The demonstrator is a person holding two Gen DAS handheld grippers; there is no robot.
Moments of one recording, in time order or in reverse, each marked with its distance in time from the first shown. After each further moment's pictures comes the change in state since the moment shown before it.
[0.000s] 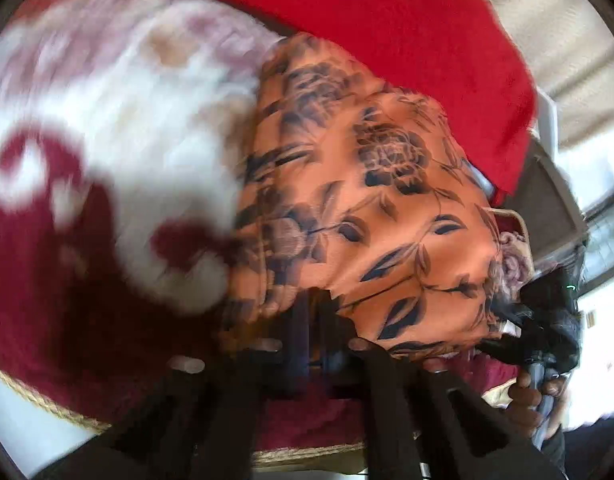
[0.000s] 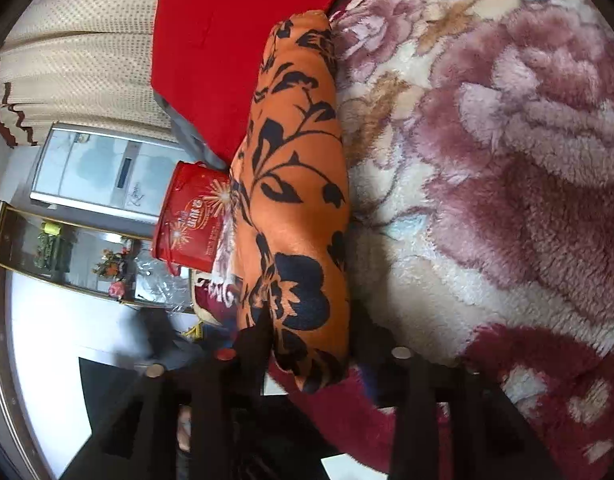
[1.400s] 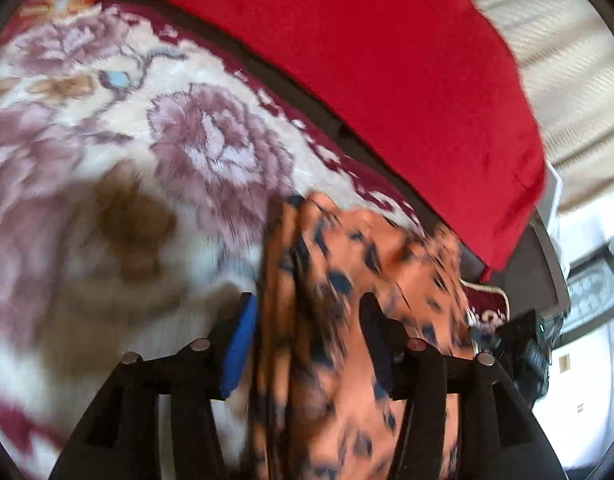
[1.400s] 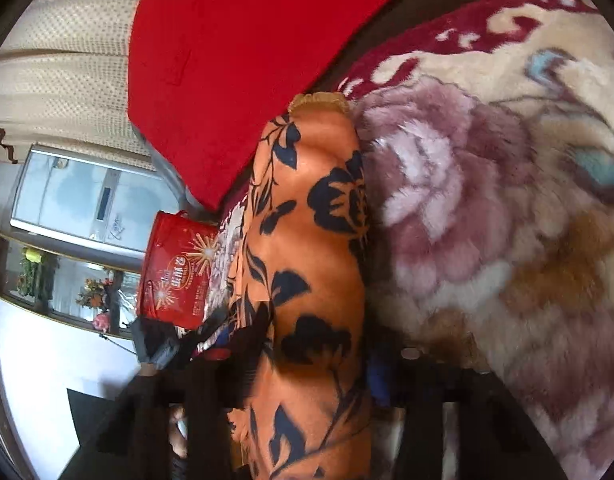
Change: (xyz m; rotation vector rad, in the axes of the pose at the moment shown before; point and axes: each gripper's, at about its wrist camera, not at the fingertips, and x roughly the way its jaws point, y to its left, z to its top) left arm 0.007 0.014 0.122 -0.043 -0.069 -0.050; right arm 0.019 0.005 0.123 0.028 -0.056 -0.071
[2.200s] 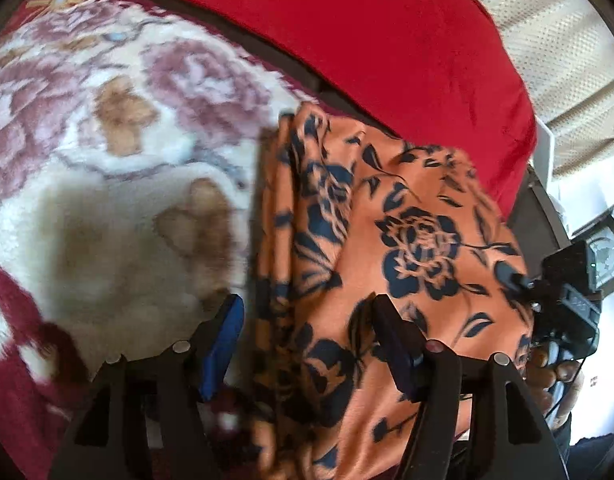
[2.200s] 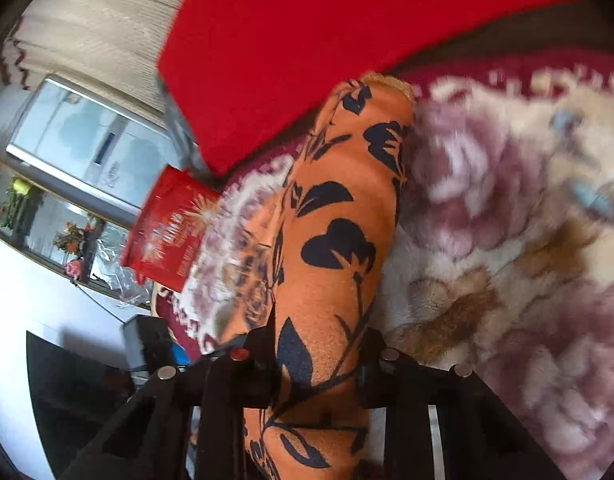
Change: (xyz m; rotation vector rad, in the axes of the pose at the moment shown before) left arm 0.017 -0.041 -0.056 0.064 0.047 0.030; right arm -0.044 0.051 -0.034 -0.245 -0.010 -0.102
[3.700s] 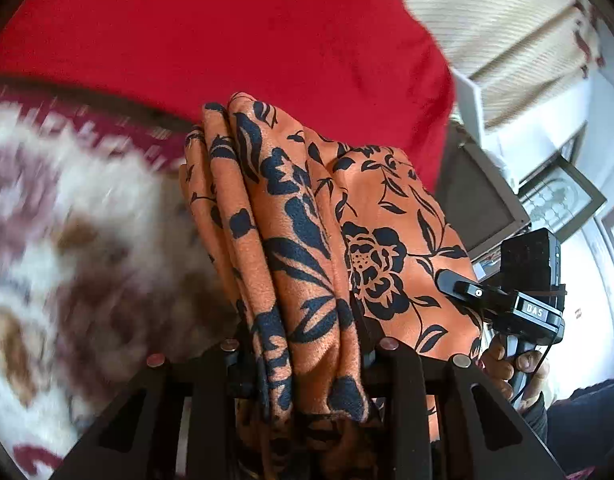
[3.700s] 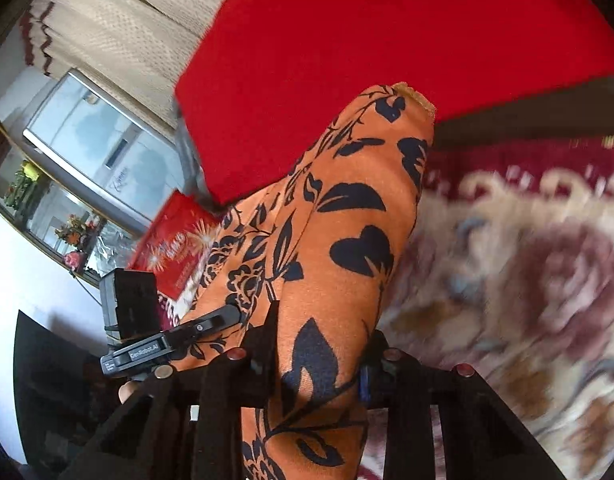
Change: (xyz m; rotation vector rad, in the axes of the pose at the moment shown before) left arm 0.034 -0.158 0.055 0.224 0.042 -0.188; right arm -0.078 -0.014 0.048 -0.109 -0.076 -0.042
